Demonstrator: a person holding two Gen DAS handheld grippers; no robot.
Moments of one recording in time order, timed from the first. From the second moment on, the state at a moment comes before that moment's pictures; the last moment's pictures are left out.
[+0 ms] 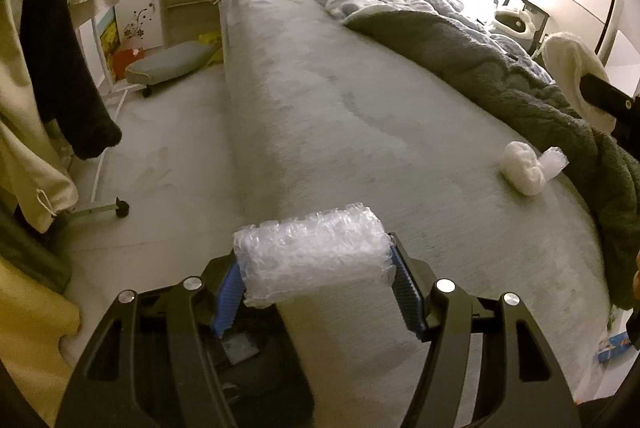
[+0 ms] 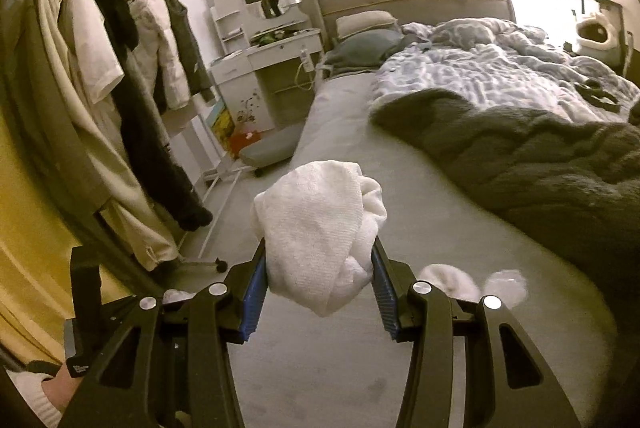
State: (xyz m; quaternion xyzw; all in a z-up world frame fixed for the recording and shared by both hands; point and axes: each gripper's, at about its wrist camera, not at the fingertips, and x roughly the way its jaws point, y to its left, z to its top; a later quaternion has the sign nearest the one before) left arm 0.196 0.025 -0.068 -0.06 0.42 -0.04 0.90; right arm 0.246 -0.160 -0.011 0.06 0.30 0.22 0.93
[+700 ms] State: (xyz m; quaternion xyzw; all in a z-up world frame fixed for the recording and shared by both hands) left arm 0.182 0.113 -0.094 -0.07 0.45 0.00 0.89; right arm 0.252 -0.047 -0.030 0.01 0.33 0.31 0.89
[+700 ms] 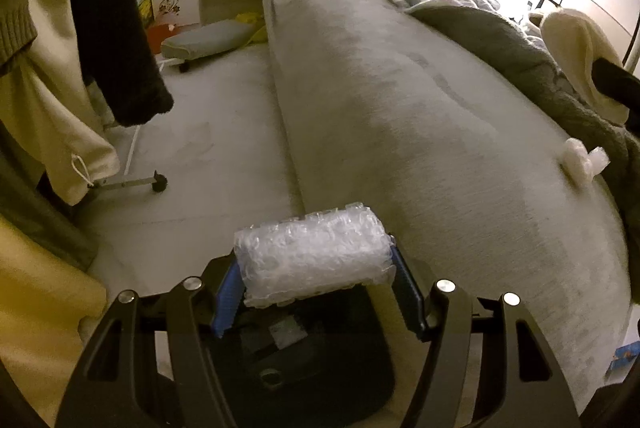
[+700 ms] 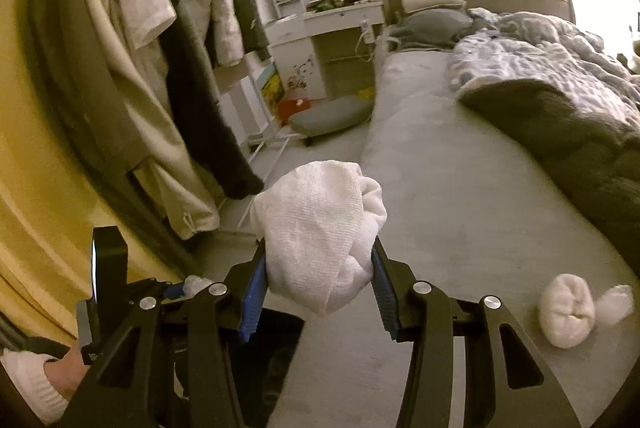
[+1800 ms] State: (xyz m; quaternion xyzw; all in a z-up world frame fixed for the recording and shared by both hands) left arm 0.138 0.144 -0.231 -0.06 0.62 -0.03 0.78; right arm 0.246 0.082 -0.095 -0.07 0.43 0.37 0.82
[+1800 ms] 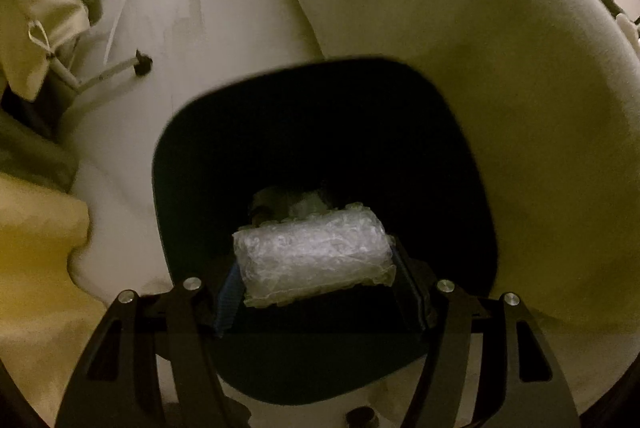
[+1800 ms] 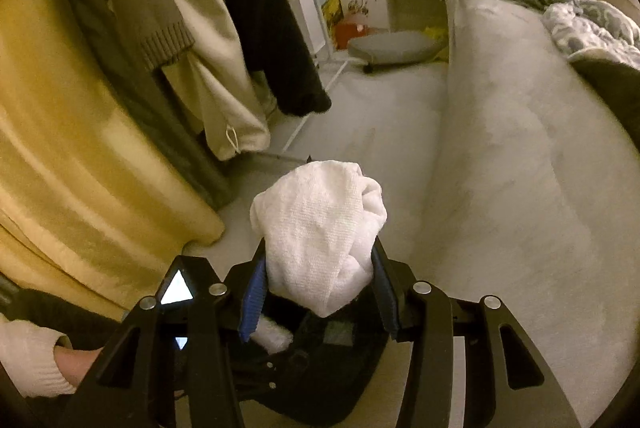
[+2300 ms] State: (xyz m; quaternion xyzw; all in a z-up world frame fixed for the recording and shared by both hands) left arm 0.123 0.156 -0.260 -0.07 0.64 -0.05 0.76; right arm 0.249 0.112 -0.130 -0.10 0.49 0.38 0.78
